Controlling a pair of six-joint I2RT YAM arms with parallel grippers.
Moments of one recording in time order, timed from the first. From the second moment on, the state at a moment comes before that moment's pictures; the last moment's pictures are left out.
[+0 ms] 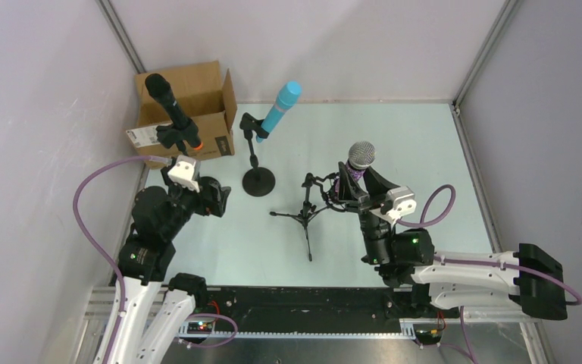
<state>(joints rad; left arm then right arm) -0.19 0.52 0.76 -0.48 0.16 0.02 1.29 1.02 0.53 1.40 0.81 -0.58</state>
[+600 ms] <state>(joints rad) -0.19 0.52 0.76 -0.48 0.16 0.02 1.29 0.91 0.52 1.22 0.81 -0.45</state>
